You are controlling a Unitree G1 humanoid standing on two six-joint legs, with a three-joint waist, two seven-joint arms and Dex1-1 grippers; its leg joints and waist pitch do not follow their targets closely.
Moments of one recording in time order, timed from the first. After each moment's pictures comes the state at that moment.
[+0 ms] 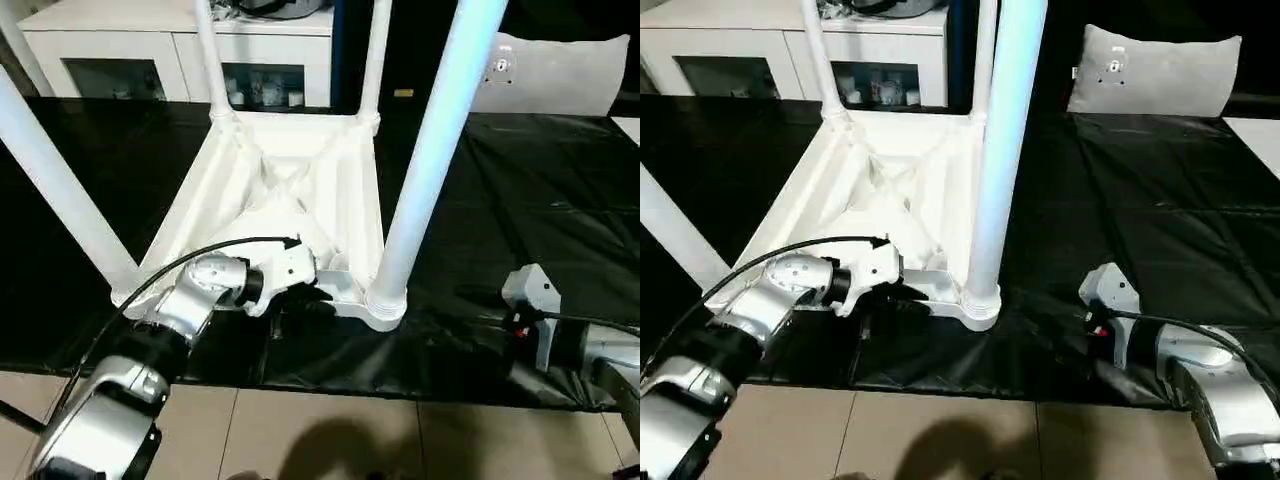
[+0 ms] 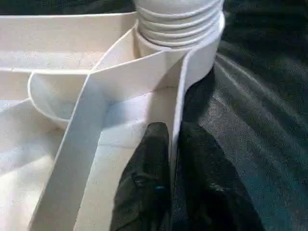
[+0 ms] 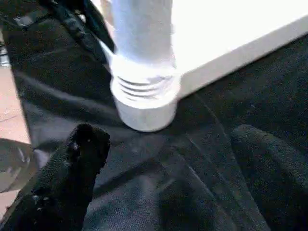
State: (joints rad) left arm -0.67 0.34 -0.38 0.74 0.05 -0.14 -1.17; right arm -0.05 -0.65 0.00 -0.02 0.31 0.29 1.00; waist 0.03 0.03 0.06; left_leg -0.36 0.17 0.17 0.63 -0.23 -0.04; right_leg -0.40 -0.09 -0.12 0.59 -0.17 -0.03
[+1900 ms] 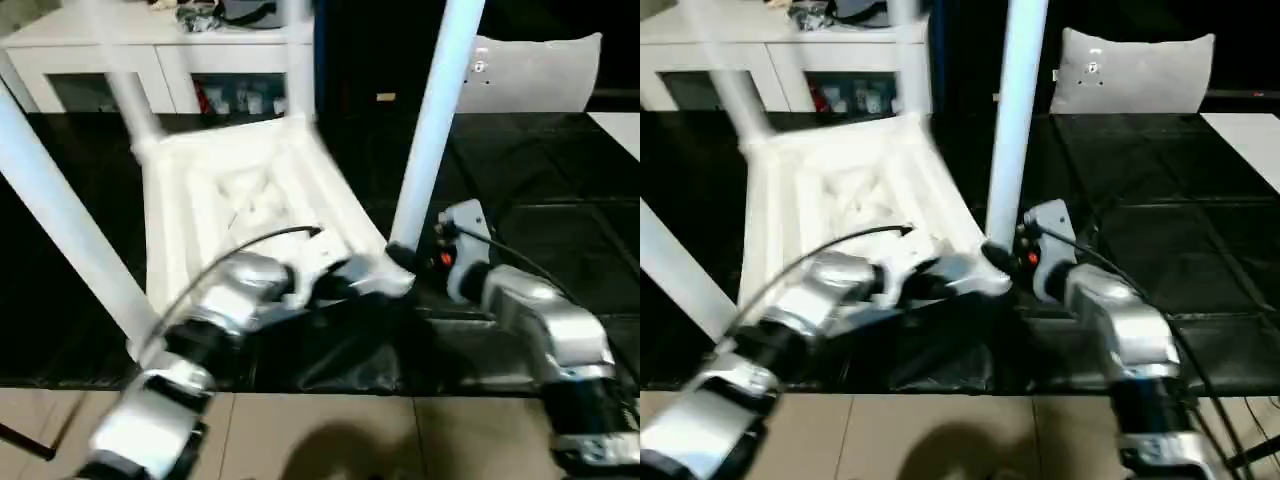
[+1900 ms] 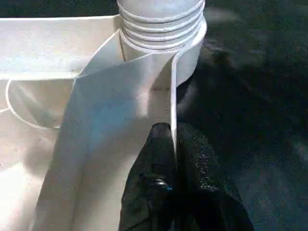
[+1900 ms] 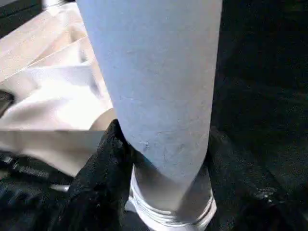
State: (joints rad) left arm -0.70 0.10 -0.31 0.74 0.09 0.22 -0.83; right arm -0.41 -0.25 0.00 0.16 0.22 0.59 0.47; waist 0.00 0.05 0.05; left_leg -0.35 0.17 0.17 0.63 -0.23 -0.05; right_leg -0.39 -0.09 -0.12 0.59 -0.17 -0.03
